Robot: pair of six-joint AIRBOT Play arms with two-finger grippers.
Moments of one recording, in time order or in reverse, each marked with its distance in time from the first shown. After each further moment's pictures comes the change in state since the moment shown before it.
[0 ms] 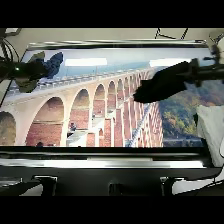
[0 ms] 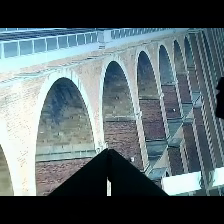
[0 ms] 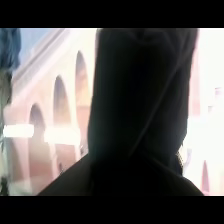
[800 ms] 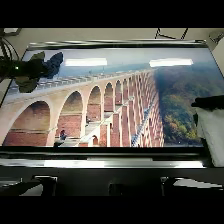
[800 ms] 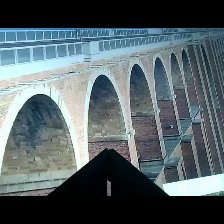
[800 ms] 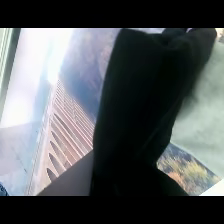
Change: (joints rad) left arm 0.000 0.000 0.000 0.000 0.023 0.000; right arm -0.620 0.074 0.153 -0.110 0.138 0.242
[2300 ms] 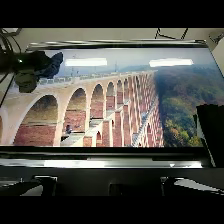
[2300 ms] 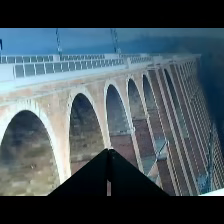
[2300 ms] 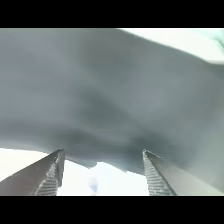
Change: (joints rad) left arm -0.057 -0.015 0.039 -0.042 0.136 0.008; right arm -0.072 0.116 -0.339 -0.485 -0.030 -0.050
